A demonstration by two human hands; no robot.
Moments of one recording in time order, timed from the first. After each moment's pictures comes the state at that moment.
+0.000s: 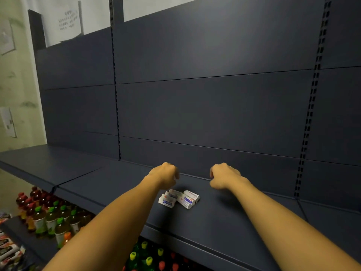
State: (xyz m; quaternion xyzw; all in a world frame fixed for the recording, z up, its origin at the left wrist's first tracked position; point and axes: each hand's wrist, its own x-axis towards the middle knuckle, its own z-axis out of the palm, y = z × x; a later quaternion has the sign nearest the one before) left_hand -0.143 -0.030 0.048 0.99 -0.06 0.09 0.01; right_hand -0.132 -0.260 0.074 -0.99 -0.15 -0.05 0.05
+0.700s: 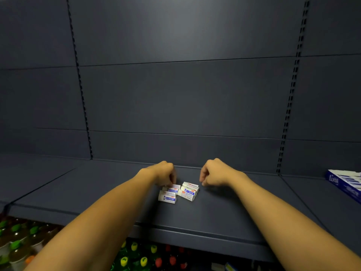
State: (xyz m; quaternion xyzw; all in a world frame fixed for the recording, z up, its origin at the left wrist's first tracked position) left_hand -0.086 0.007 0.027 0.97 -0.22 -0.05 0.04; right_hand -0.134 -0.229 0.046 -0.98 -0.13 -0.01 0.14
